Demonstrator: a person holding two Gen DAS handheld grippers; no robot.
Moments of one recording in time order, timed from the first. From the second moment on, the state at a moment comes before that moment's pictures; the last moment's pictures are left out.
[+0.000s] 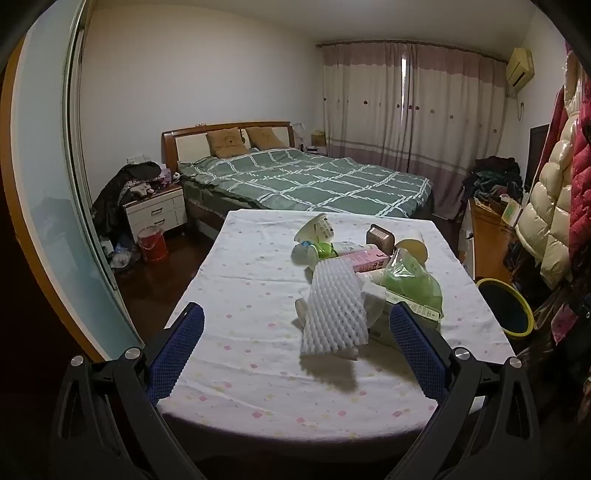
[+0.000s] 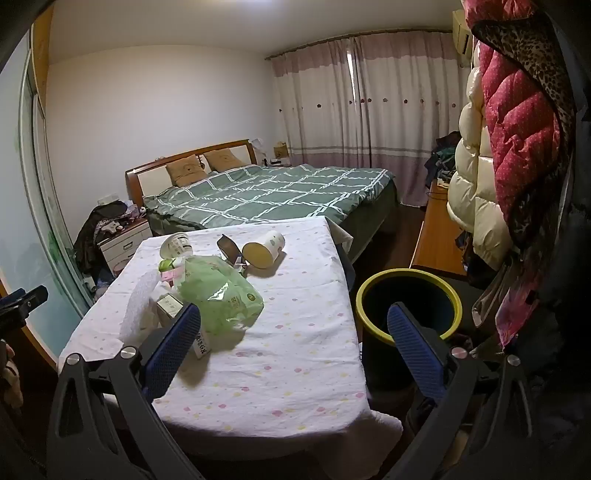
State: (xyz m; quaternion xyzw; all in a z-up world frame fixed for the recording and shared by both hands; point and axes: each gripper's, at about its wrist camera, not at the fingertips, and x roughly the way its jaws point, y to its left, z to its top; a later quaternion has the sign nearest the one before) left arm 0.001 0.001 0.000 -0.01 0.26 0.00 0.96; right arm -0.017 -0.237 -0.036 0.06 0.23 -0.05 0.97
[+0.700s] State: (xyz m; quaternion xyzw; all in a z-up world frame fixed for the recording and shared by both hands) left arm 0.008 -0.003 -0.009 -0.01 0.28 -0.01 0.96; right arm -0.011 -0.239 -0.042 0.07 0.24 -0.05 0.97
